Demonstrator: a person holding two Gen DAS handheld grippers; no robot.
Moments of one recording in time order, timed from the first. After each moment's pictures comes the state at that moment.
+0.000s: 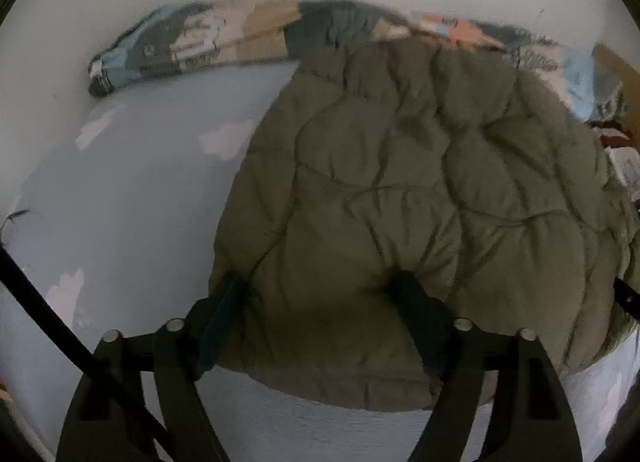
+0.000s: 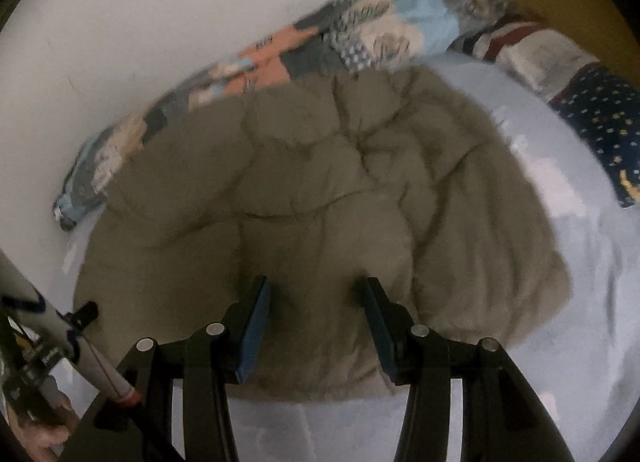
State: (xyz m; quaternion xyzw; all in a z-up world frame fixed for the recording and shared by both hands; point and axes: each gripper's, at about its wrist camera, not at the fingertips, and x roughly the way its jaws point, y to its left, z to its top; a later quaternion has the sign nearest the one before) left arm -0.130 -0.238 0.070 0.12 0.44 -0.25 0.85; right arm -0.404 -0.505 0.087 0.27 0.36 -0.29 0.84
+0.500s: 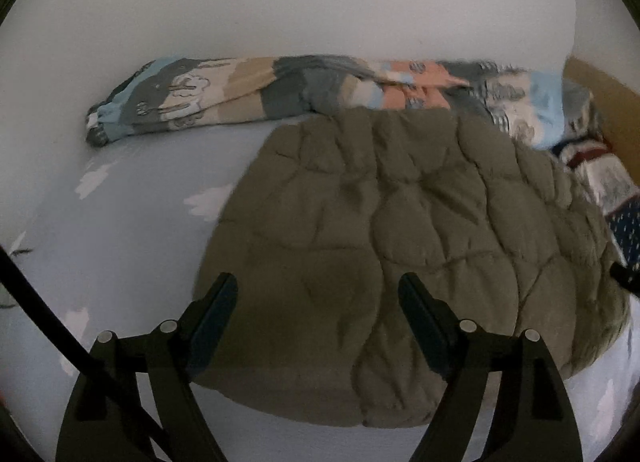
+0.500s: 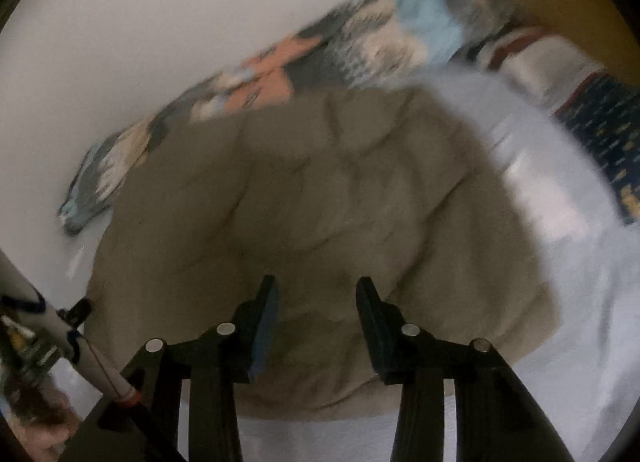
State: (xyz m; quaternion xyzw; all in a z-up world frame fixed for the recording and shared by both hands) left arm -0.173 -0.253 0.103 0.12 0.35 -0.28 0.88; right arm -0.424 -0.524 0.114 0.25 0.33 -0.32 0.85
